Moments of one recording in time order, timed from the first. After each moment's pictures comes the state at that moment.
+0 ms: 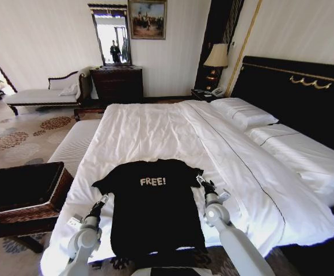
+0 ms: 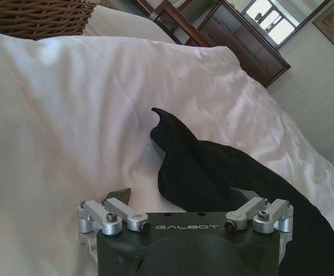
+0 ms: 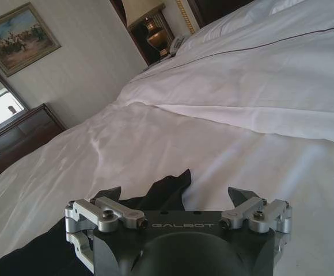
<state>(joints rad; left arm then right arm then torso) 1.43 -1.41 -0.69 -1.84 -1.02 0.20 -0.30 -1.16 1.18 0.28 1.66 0.96 0.10 0.45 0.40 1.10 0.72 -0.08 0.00</state>
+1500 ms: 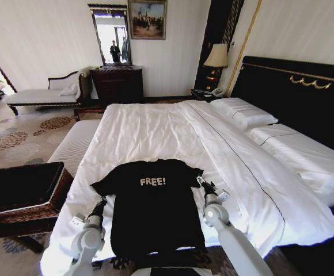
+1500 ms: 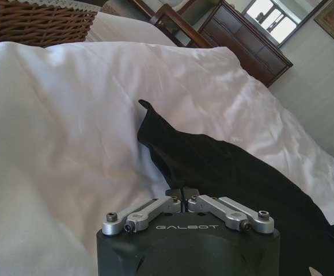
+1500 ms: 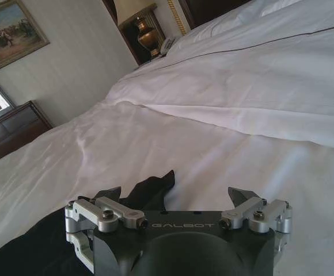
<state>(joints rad) 1.51 -1.46 -0.67 -1.94 -0.95 0.20 -0.34 -1.14 1.19 0.28 1.62 0.94 0.10 0.47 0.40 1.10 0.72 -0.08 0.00</state>
